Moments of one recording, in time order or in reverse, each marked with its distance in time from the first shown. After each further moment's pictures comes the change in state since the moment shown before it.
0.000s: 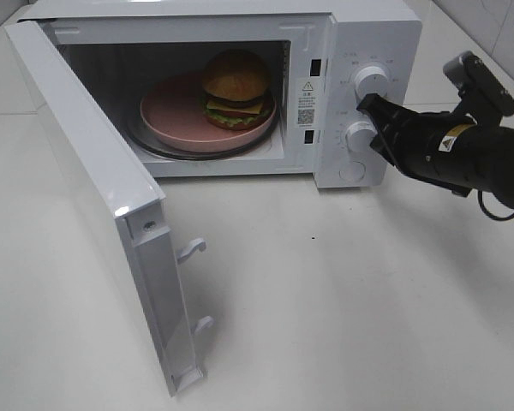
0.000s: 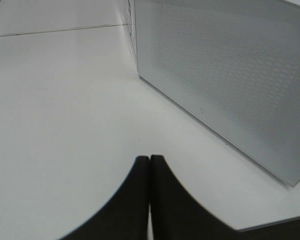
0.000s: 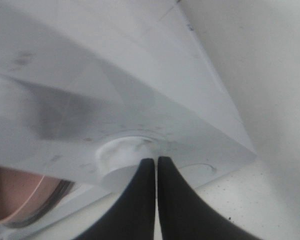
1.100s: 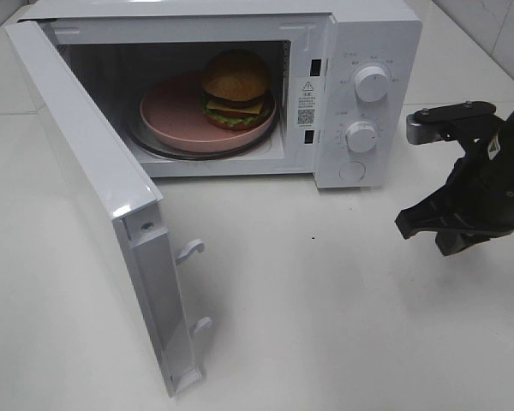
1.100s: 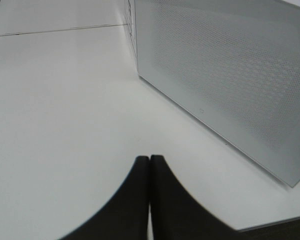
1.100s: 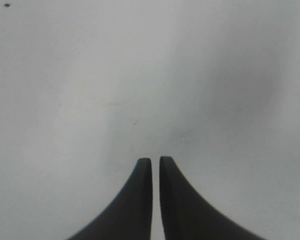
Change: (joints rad) left arm 0.000 0.000 0.000 0.000 0.000 -0.002; right arm 0.002 -0.183 -0.142 -0.044 1.176 -0.689
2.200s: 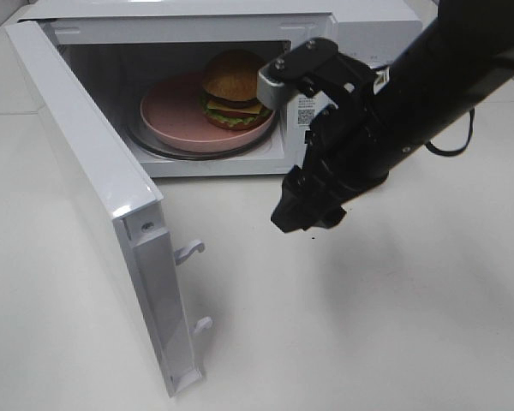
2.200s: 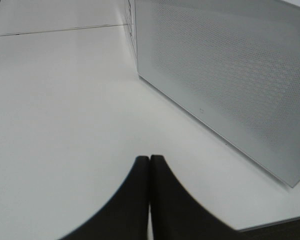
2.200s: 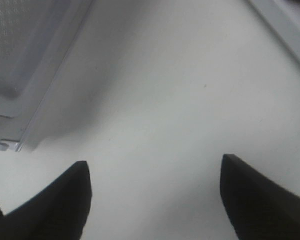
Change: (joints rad) left arm 0.000 0.000 0.000 0.000 0.000 0.000; right arm 0.285 0.004 -0.209 0.334 -0.041 -0.654
